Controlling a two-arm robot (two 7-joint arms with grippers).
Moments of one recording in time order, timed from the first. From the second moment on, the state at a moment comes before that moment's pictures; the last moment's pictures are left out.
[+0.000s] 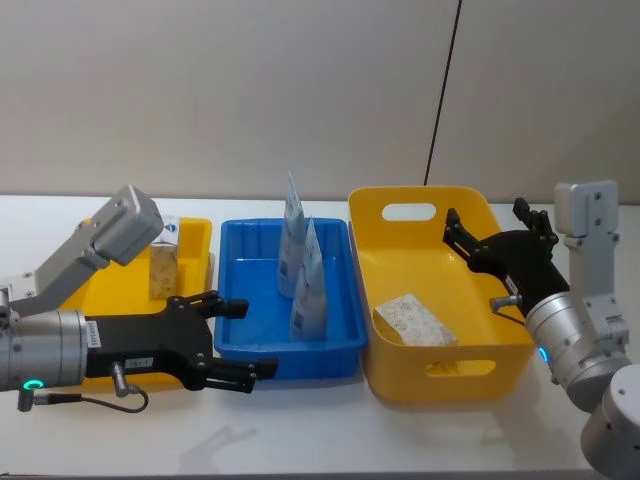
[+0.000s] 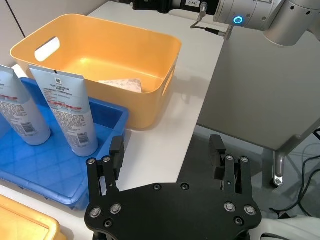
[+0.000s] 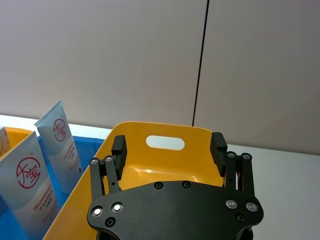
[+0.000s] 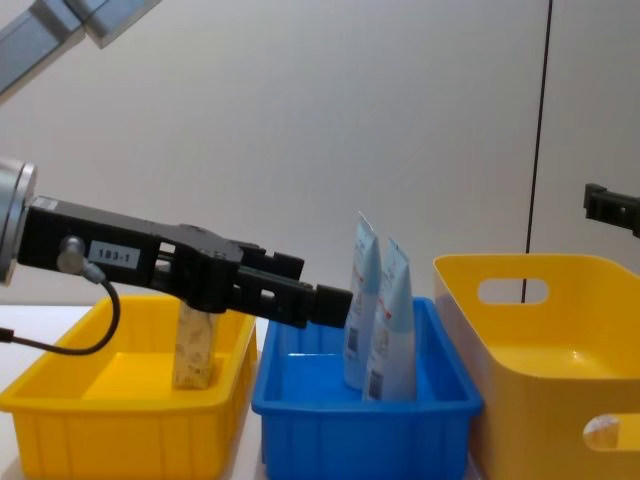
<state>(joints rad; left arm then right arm) -0.50 0.70 0.61 -1.67 -0.63 0.36 -0.79 0.18 0.39 -0.30 -1.62 0.35 0.06 -0.11</state>
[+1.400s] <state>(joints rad) -0.50 0.70 0.61 -1.67 -0.63 0.36 -0.79 0.19 0.40 -0.32 -1.65 0.38 0.11 -0.02</state>
